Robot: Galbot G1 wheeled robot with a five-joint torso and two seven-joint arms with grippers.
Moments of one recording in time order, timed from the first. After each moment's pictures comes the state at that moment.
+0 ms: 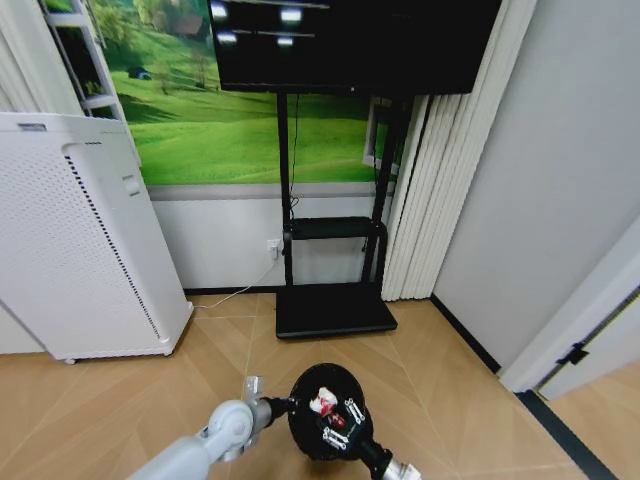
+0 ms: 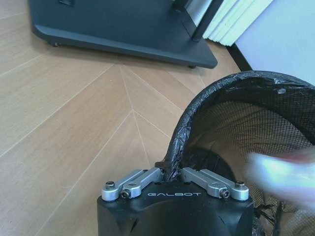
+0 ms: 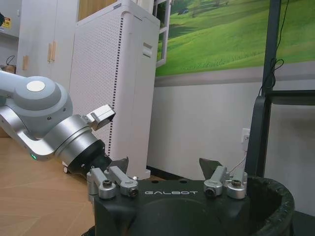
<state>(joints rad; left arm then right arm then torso) 1.01 -0.88 0.23 -1.79 -1.32 0.46 -0.29 -1.66 1.27 0.34 1.83 0.12 0.47 -0.51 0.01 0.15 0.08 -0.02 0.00</state>
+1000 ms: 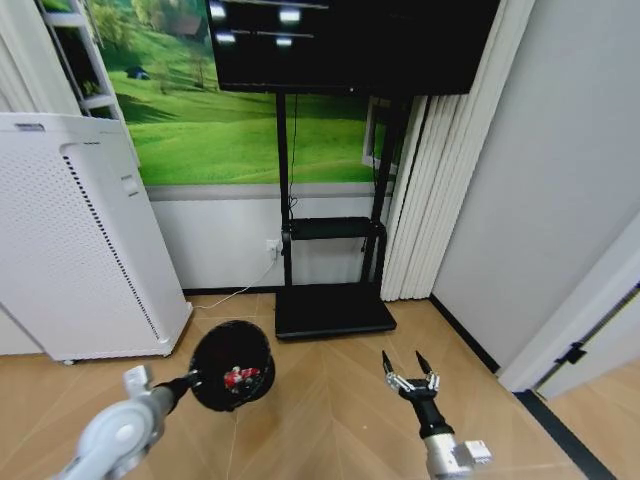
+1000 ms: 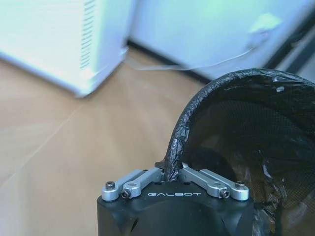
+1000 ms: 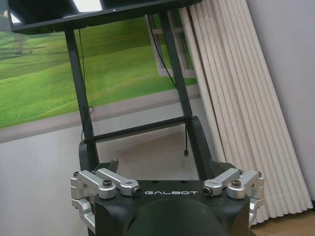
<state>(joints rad) 1.83 -0.83 -0.89 -2.21 -1.48 0.47 -0.61 -1.74 1.46 0.65 2.05 0.40 0.29 -0.14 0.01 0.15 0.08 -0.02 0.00</state>
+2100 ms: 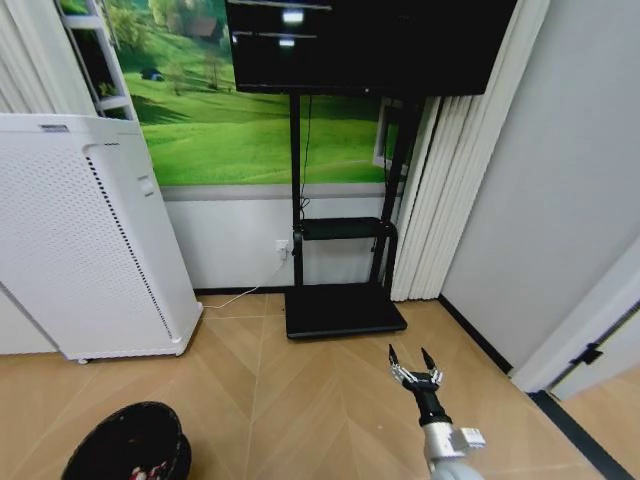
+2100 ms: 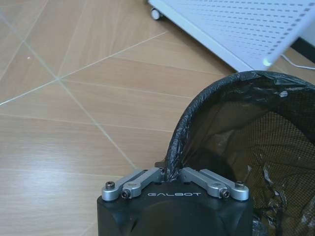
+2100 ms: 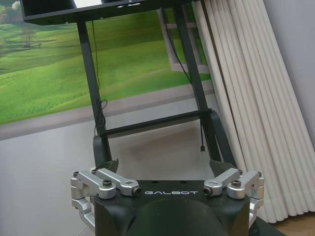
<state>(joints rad) 2.21 -1.13 -1.13 -2.13 -1.42 0.38 -0.53 -1.62 1.42 0.64 1.92 0.43 0.31 -0.12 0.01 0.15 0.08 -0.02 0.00</state>
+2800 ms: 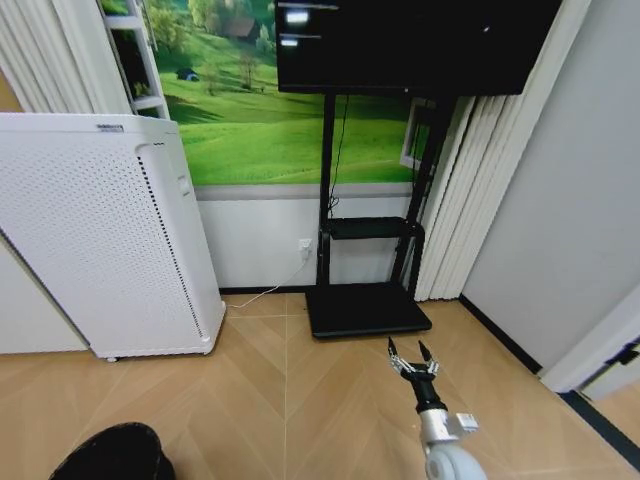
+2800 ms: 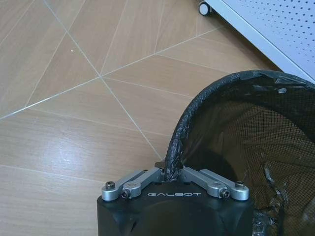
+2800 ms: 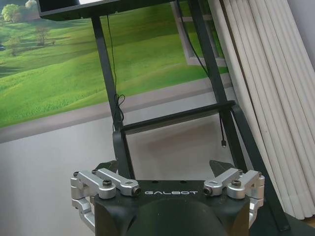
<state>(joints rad) 2.16 -1.15 -1.13 -2.00 -1.46 0.40 -0.55 -1.54 1.39 0.62 1.86 0.47 0.30 -0.13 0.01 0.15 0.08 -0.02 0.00</state>
